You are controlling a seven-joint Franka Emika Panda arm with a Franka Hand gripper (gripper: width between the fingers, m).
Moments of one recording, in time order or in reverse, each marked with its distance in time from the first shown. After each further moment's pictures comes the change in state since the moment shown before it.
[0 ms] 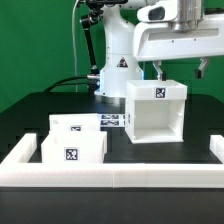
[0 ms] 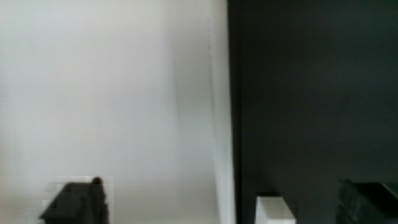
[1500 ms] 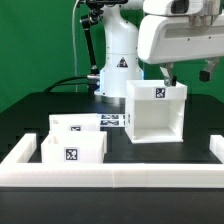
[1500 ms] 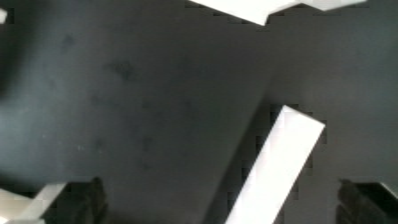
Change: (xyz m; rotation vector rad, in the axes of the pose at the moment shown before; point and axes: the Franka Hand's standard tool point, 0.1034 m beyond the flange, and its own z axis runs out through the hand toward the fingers) arm 0.106 0.016 -0.024 -0.054 -0.046 -0.374
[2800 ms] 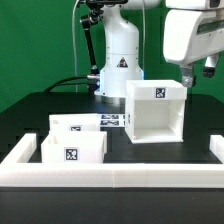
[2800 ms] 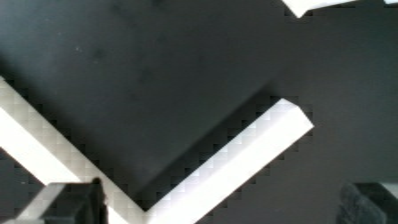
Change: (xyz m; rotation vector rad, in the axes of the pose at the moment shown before) arm 0.031 0.003 -0.012 0.003 -0.018 -0.451
